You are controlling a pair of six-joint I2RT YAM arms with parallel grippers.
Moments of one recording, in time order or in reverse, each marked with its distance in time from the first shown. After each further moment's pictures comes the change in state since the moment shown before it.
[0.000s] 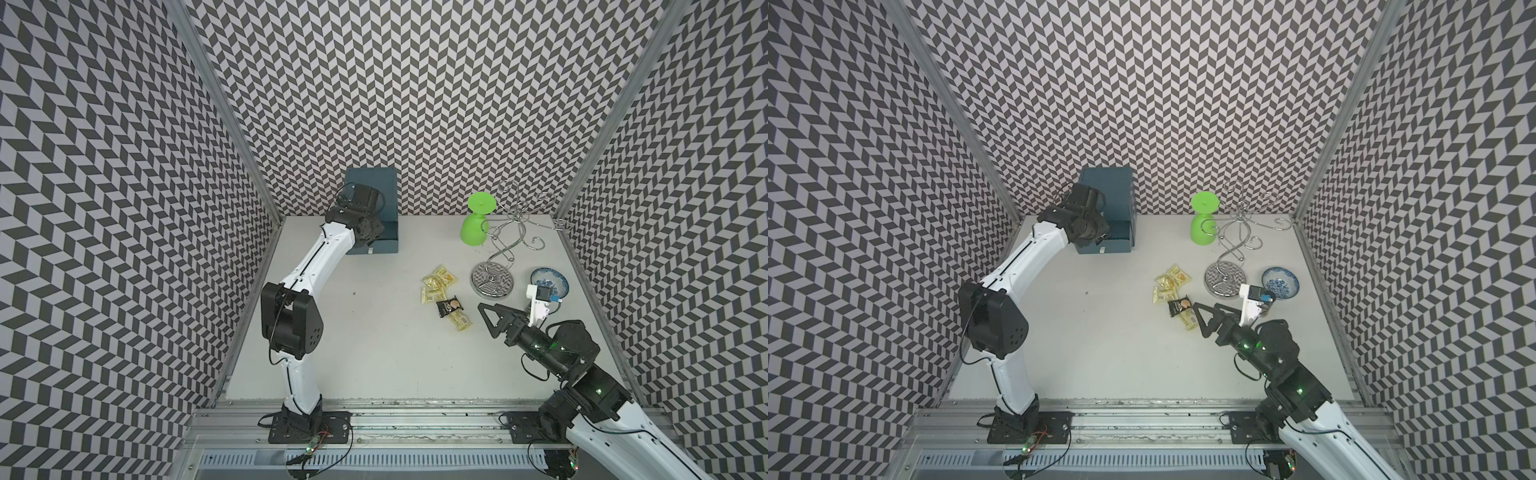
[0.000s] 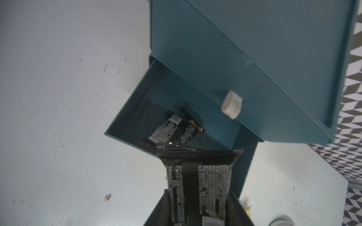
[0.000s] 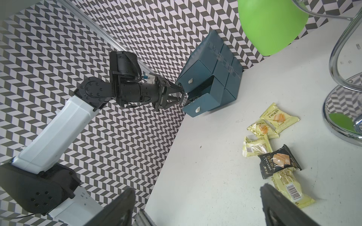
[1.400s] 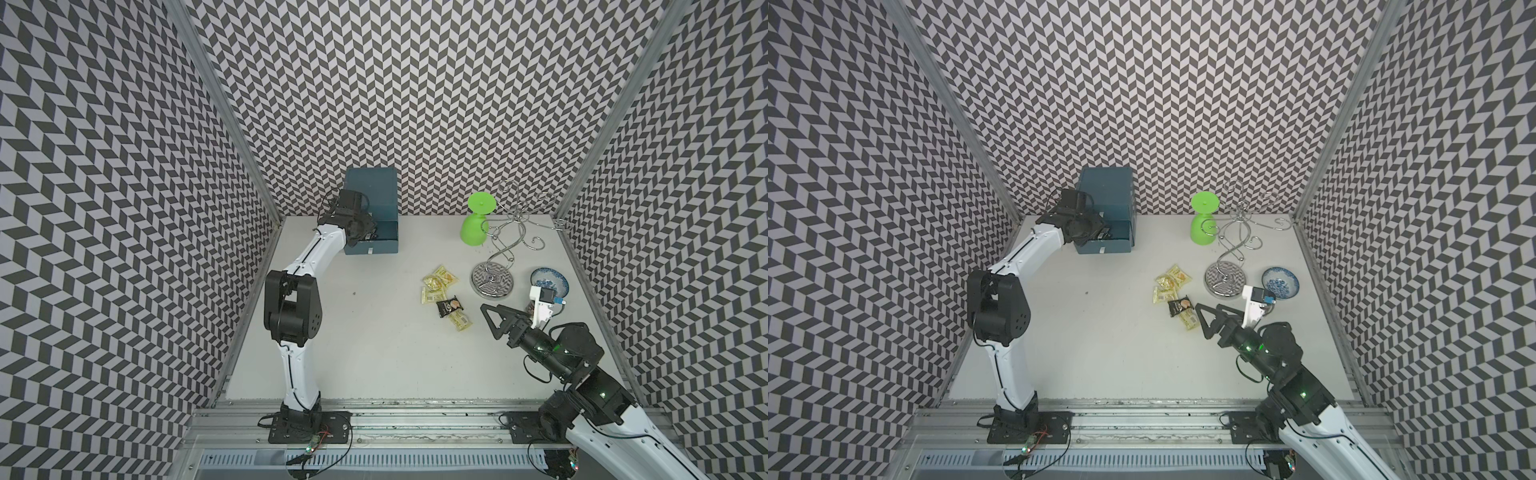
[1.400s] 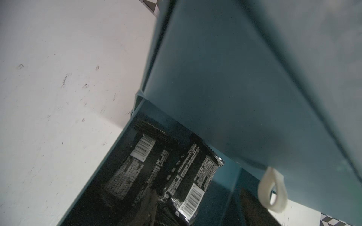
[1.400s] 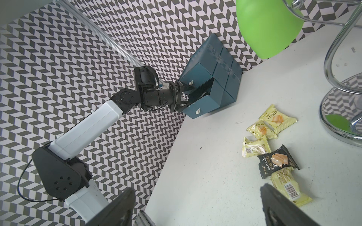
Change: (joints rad) left arm 0.114 0.084 -0.085 0.276 0.157 0.014; right arm 0.000 -0.037 0.002 -0.029 0.010 0.002
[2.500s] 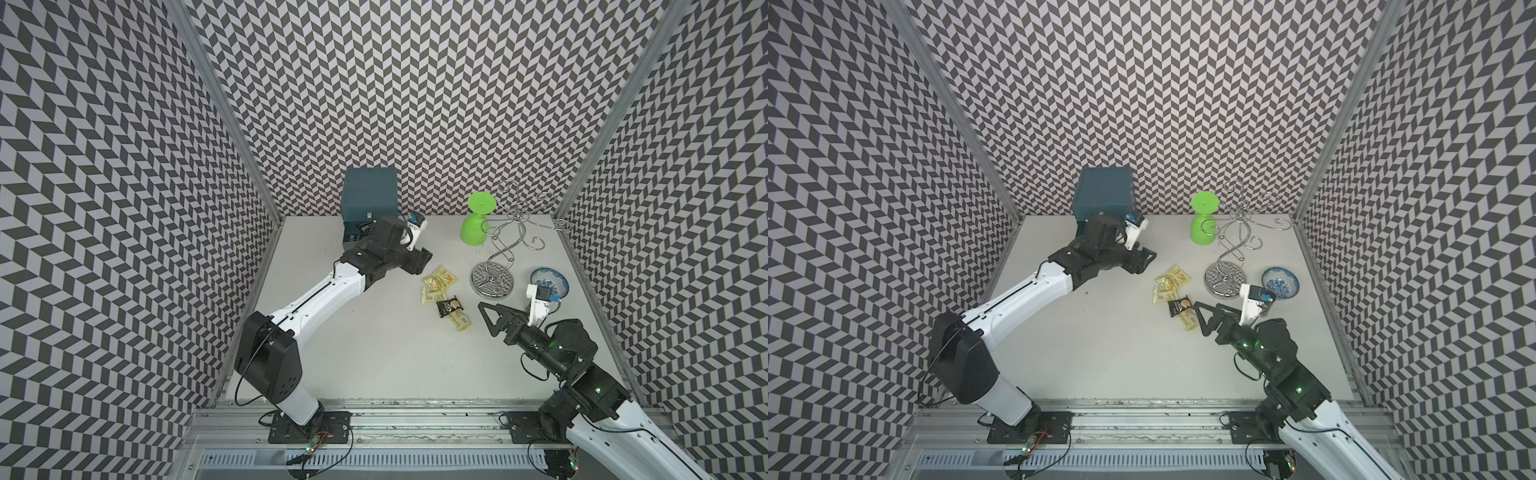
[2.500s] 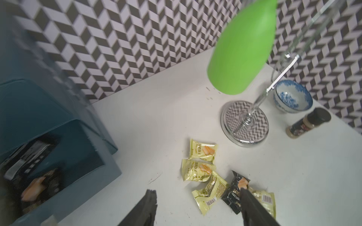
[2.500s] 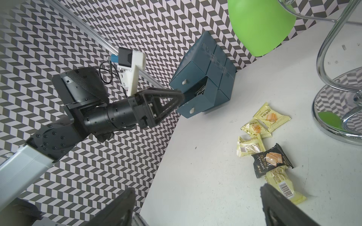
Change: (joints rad) left arm -0.424 -0.369 -0.395 0.204 0.183 0.966; right arm 0.000 0.049 0.000 0.017 0.023 0.000
